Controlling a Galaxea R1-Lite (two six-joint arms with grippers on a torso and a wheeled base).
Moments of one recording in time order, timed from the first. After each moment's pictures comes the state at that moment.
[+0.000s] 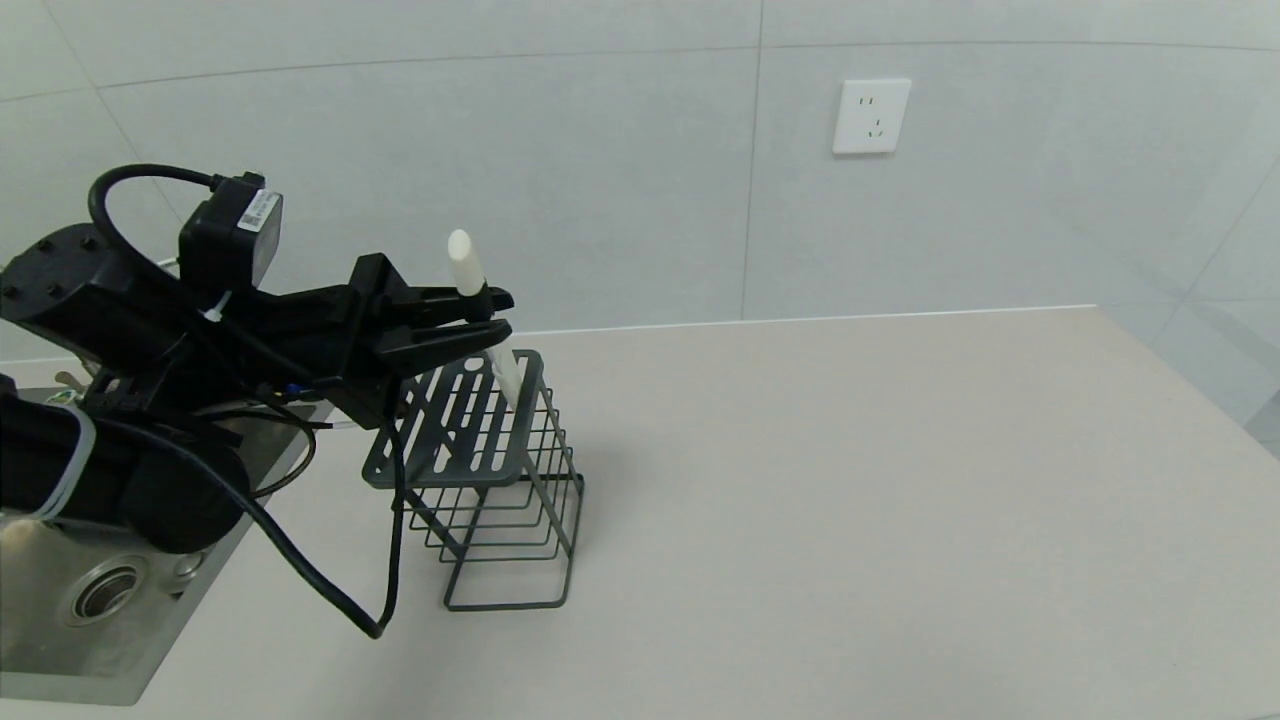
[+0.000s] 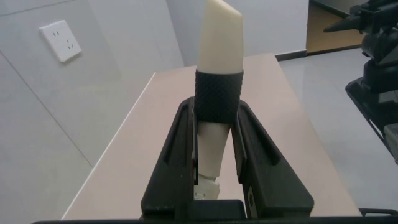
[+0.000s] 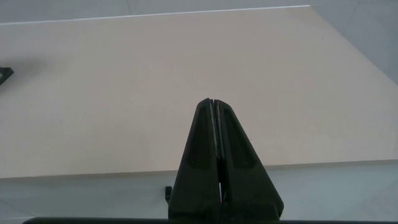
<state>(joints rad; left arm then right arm) -0.07 1.87 -0.88 -1.57 -1.34 -0.18 0.00 0.00 0.00 -0.06 0.02 0.03</state>
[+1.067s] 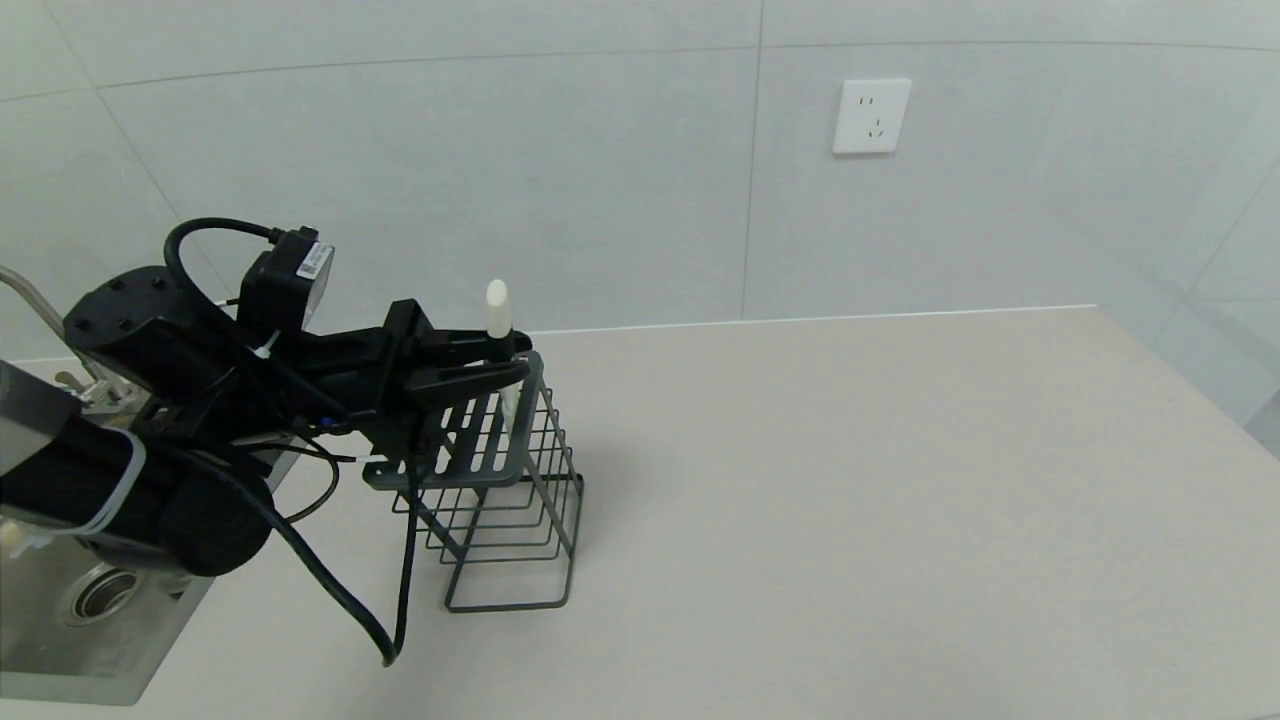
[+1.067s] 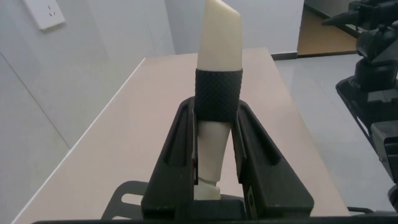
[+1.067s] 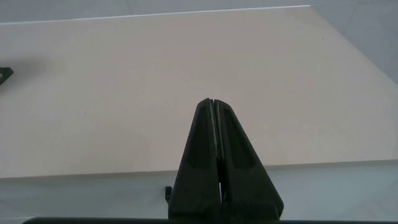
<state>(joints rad) -0.08 1.93 -0.82 -1.57 -1.34 -0.16 0.00 0.00 0.00 -0.06 0.02 0.03</state>
